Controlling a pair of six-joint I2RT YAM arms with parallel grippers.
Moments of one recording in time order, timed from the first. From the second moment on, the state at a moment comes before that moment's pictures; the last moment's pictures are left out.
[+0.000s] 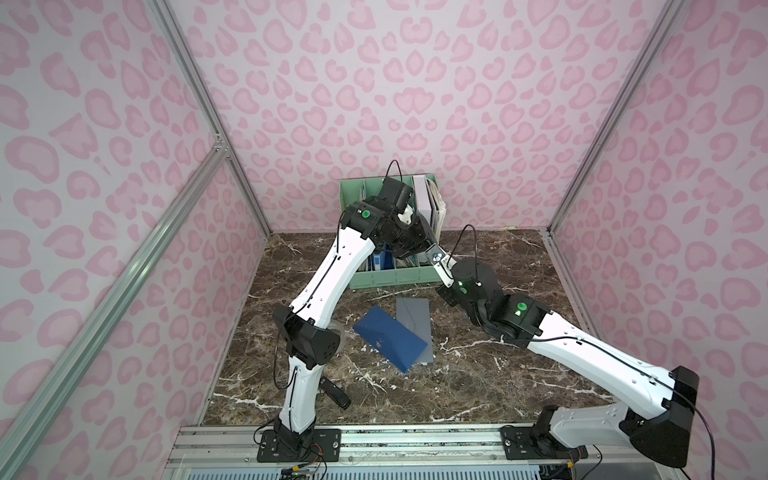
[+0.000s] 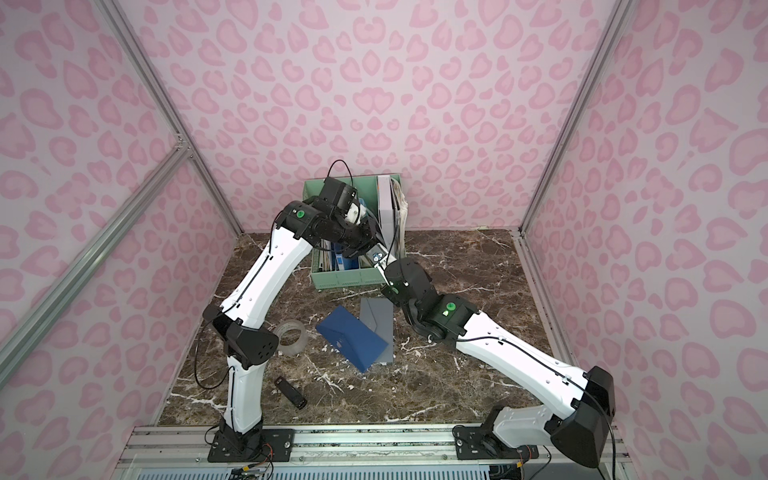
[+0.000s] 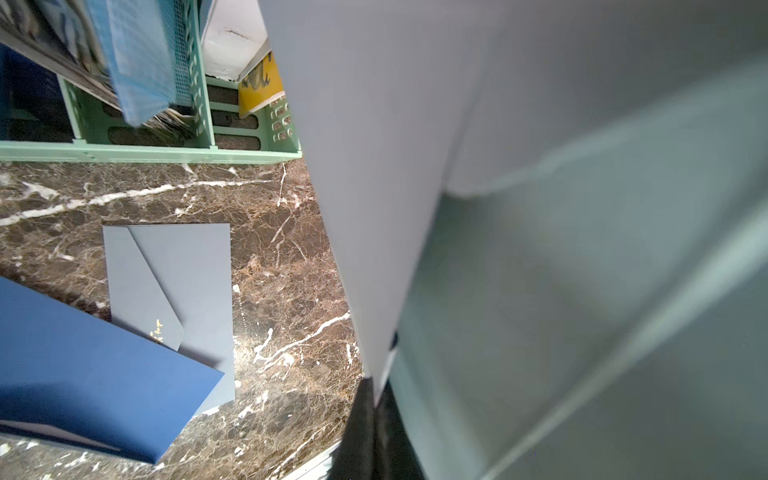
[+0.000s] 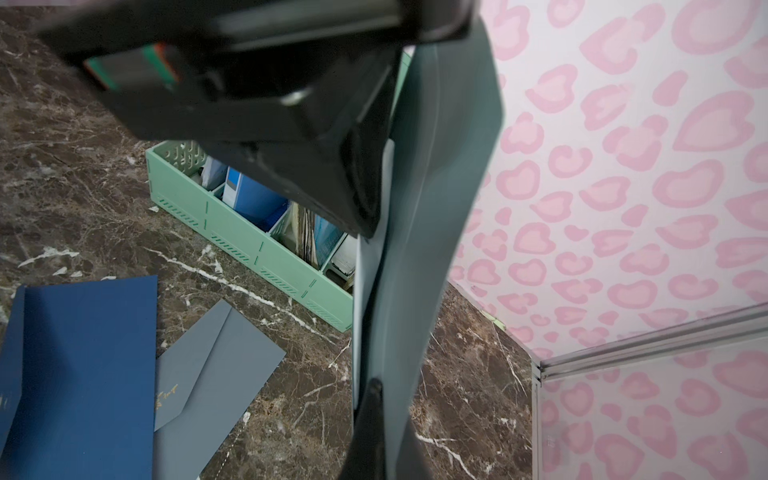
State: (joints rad) left arm -0.57 2.09 2.49 -1.23 0.38 -0.89; right arm 0.92 1.31 1.26 -0.40 0.58 -0.29
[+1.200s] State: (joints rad) left arm -0.56 2.09 2.49 -1.12 0.46 -0.95; right arm 0.83 1.38 1.31 -0.48 0.40 -0.16
